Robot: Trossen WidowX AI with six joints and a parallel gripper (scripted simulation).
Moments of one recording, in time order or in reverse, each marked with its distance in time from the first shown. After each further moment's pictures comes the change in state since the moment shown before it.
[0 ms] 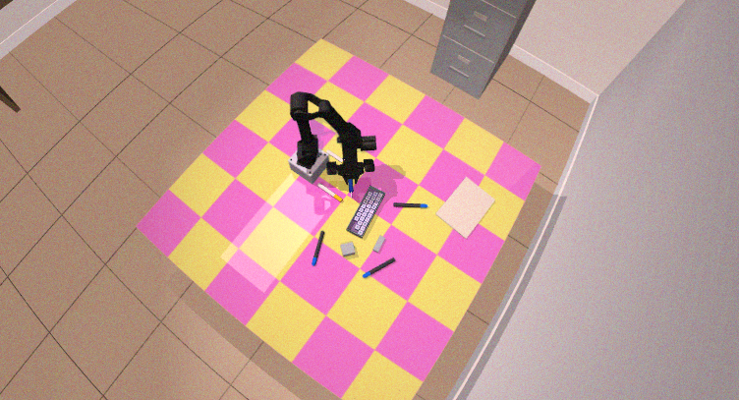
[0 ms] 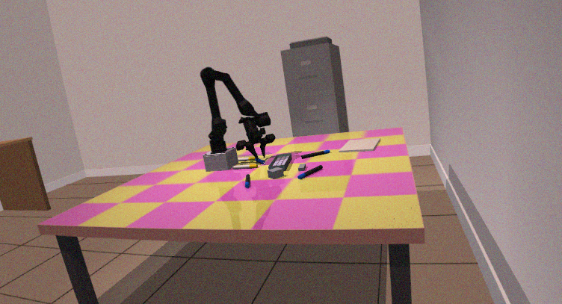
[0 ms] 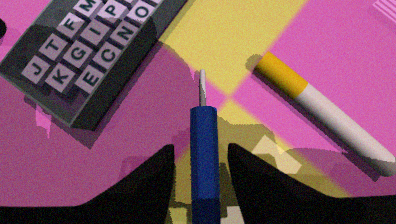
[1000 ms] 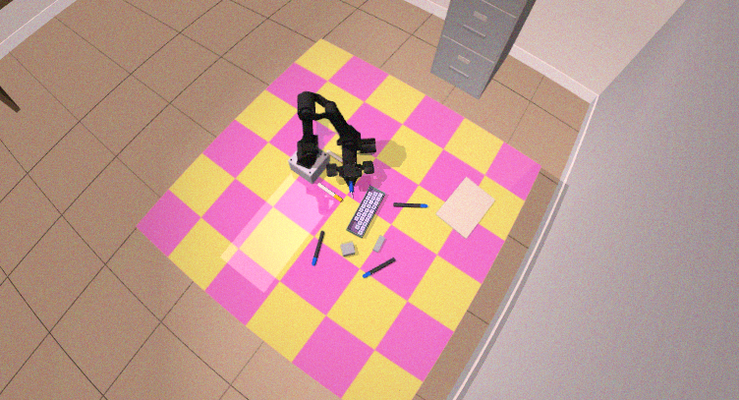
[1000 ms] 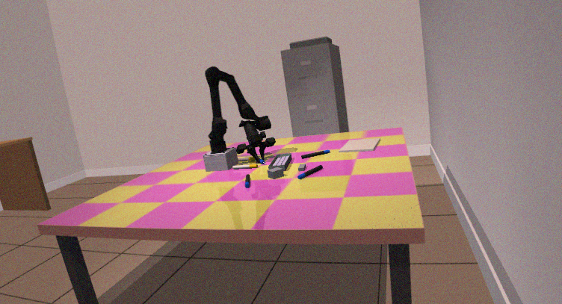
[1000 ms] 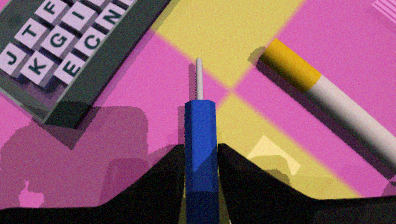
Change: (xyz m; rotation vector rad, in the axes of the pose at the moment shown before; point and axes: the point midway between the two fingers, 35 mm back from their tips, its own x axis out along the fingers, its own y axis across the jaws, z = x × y) arm 0.015 -0.002 -0.009 -0.003 0.000 -0.006
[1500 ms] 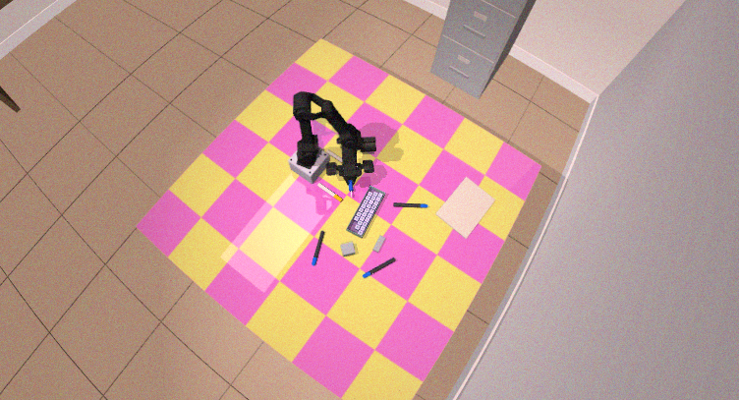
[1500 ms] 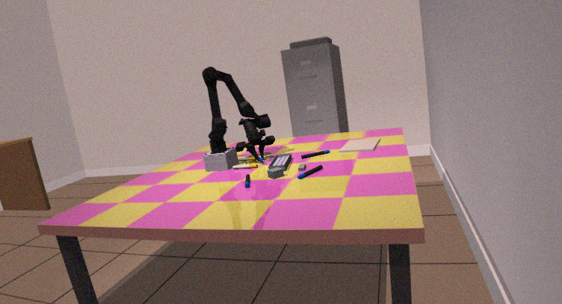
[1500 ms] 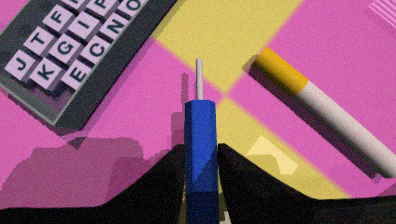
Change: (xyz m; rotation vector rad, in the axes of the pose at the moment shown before) arm -0.009 -0.001 0.005 -0.004 0.000 -0.008
